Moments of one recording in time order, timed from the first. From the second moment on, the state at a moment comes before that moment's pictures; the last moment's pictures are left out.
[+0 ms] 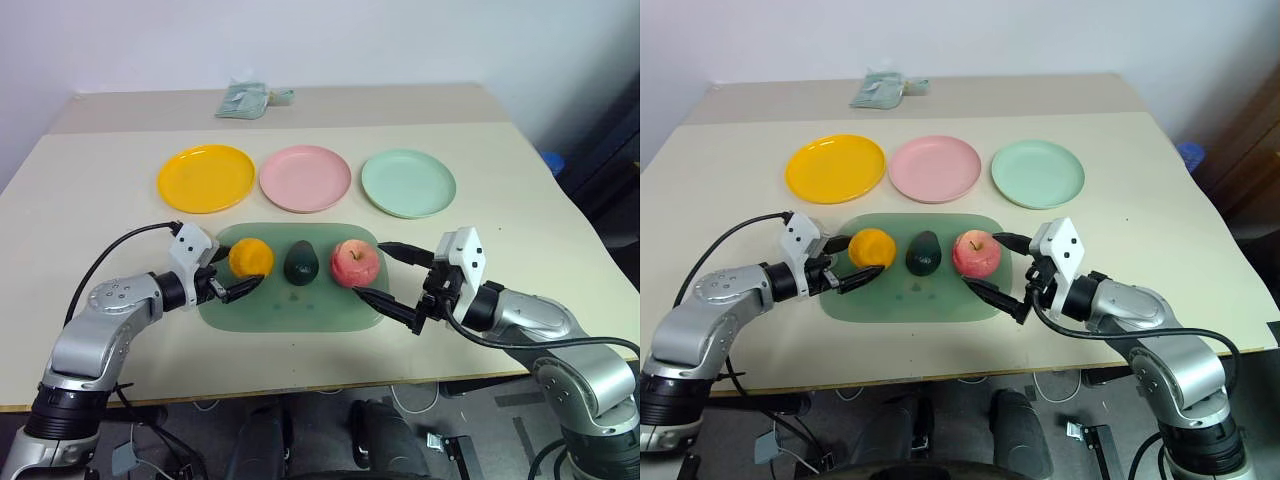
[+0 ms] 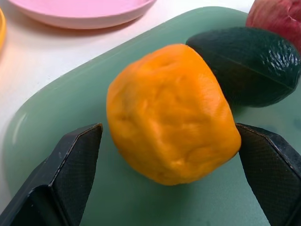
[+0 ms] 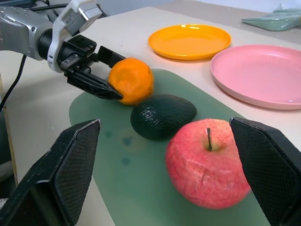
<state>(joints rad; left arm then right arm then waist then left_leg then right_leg) -0.19 0.69 0.06 -0.24 -0.43 0.61 -0.74 -0.10 -0.60 -0.03 -0.63 0.63 0.64 0.65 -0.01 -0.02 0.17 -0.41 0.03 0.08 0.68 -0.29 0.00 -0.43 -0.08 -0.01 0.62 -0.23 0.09</state>
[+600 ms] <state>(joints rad) -0.31 0.52 0.25 -0.11 -0.34 0.55 -0.38 -0.13 -0.59 -0.01 -0.63 0.63 0.64 0.63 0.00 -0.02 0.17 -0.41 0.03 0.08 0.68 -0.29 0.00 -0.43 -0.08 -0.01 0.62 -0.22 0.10</state>
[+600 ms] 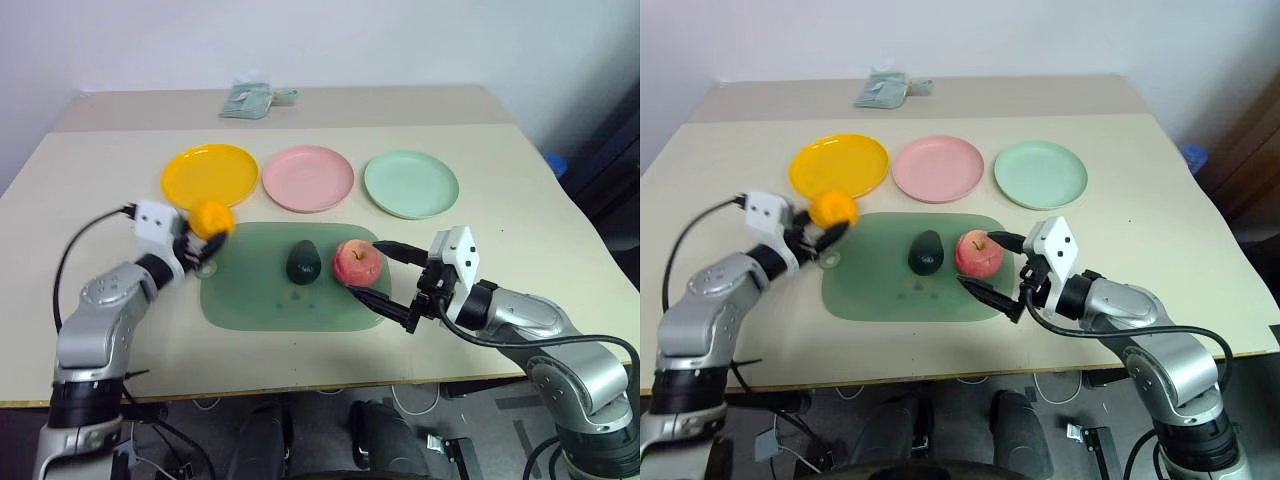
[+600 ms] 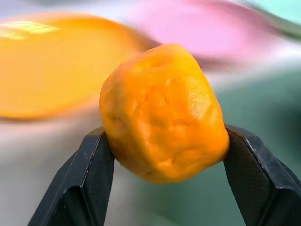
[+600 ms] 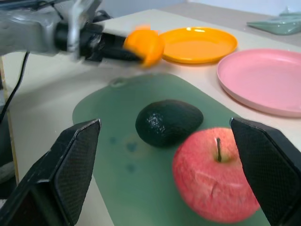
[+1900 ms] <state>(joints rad) -0.01 0.72 0.39 -0.18 -0.50 0.41 -0.71 -0.39 -0.53 0.12 -0.53 0.49 0.70 0.54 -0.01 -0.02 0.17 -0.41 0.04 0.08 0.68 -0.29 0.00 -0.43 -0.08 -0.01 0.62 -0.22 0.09</state>
